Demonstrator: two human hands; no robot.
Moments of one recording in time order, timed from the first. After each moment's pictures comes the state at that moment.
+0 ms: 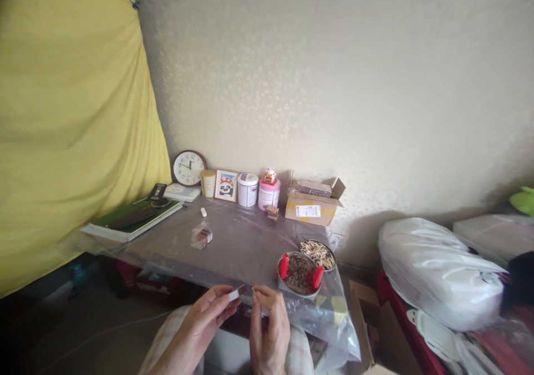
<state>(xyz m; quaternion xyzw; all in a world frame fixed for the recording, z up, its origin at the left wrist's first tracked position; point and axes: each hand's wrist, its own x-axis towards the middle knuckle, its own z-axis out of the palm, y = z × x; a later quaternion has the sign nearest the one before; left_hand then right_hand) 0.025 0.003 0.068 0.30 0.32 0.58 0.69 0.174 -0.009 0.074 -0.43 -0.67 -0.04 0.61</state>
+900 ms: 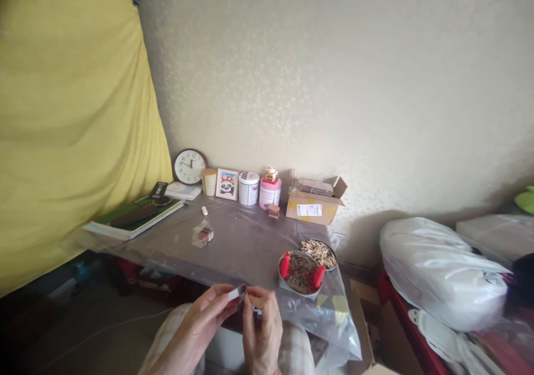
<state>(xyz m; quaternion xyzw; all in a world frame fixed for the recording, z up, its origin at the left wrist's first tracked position) 0.024 0.000 0.069 0.30 0.31 0.58 0.69 0.162 0.005 0.058 -0.42 -0.65 -0.02 0.63</state>
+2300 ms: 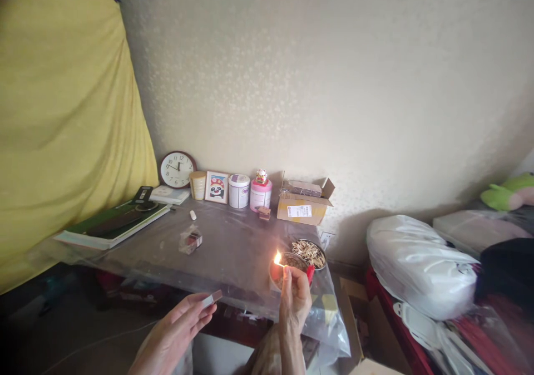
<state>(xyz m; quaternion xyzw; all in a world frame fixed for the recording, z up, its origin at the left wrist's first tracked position) 0.002 0.000 0.072 0.26 0.40 0.57 0.67 0.229 0.061 0.046 -0.57 -0.39 0.13 0.71</state>
